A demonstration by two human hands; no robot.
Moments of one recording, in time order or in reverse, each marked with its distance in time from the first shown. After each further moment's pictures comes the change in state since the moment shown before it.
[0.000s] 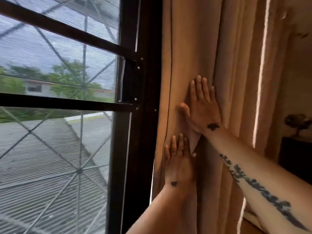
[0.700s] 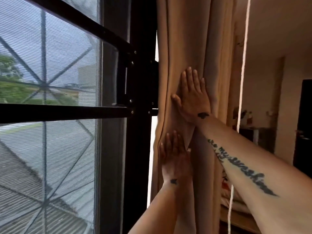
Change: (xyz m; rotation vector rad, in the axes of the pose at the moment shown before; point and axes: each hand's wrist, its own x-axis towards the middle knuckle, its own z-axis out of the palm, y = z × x) left_hand 0.023 -0.008 0.021 -0.129 0.251 0.141; right_hand 0.029 0.000 0.004 -0.183 0.013 0.145
